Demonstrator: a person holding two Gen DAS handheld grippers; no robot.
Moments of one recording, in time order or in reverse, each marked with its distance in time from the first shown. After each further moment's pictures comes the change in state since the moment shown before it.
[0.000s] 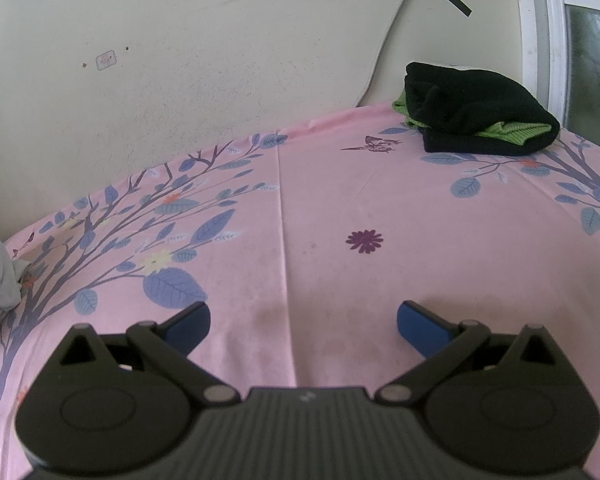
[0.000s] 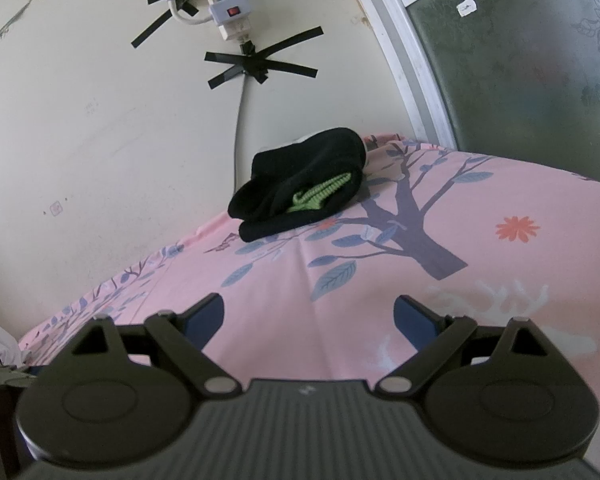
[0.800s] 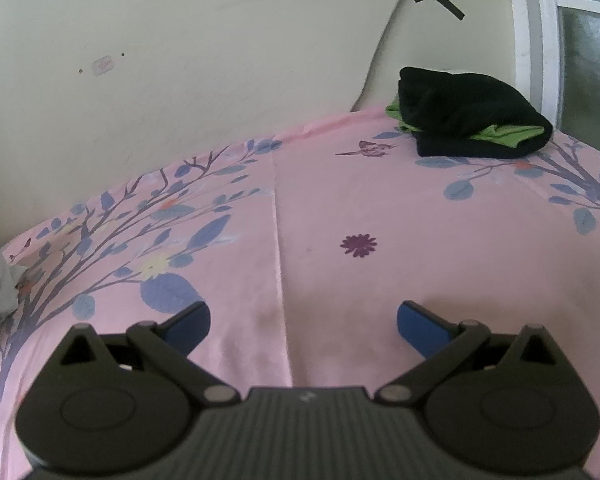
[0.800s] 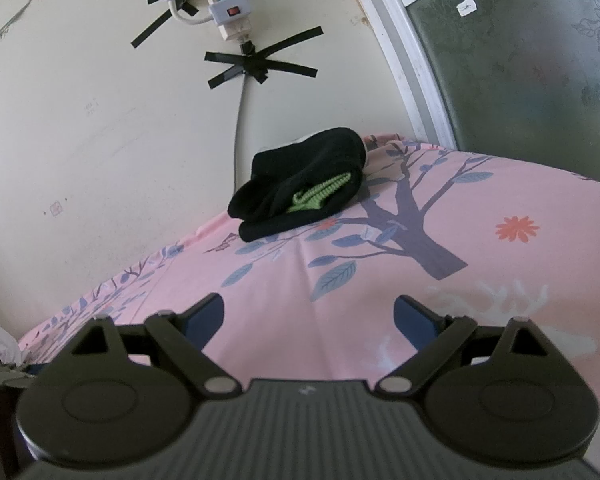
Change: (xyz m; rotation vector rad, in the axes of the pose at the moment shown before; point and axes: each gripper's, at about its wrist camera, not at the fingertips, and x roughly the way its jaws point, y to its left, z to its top) left arm -0.002 0.004 0.001 0.008 -0.015 -0.017; right arm 0.000 0.000 0.000 -0.001 -0.001 0.001
